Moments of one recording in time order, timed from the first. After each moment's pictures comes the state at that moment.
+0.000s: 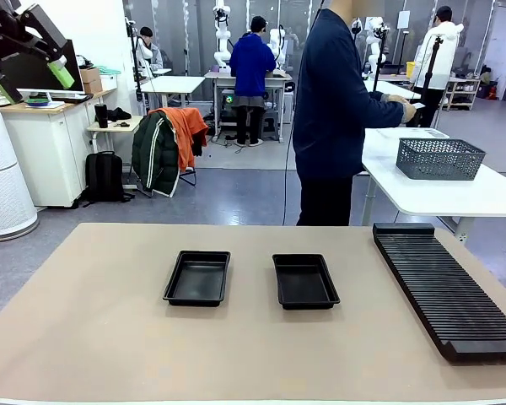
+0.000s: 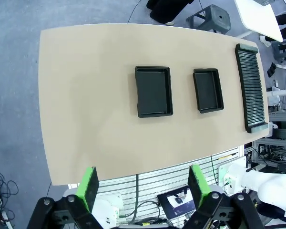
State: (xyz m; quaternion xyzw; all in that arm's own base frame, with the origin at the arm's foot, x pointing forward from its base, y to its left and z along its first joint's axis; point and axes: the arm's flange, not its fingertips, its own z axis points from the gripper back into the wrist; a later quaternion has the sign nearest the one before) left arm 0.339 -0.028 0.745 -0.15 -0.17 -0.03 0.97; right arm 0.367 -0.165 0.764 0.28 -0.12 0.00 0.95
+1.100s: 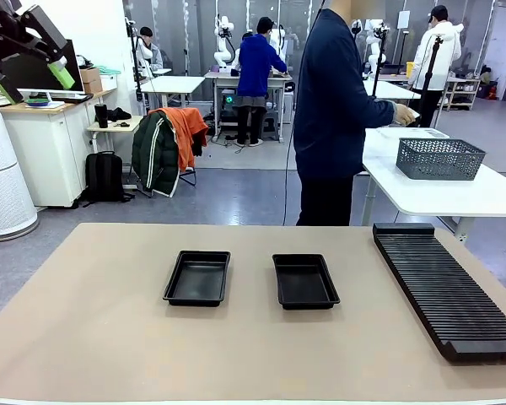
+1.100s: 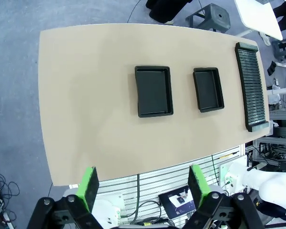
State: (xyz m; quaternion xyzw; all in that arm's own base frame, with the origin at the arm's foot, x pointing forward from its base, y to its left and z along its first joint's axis) left arm 0.340 -0.028 0.745 -0.15 -0.17 -0.03 0.97; right arm 0.367 -0.165 0.764 0.28 -0.12 0.00 0.95
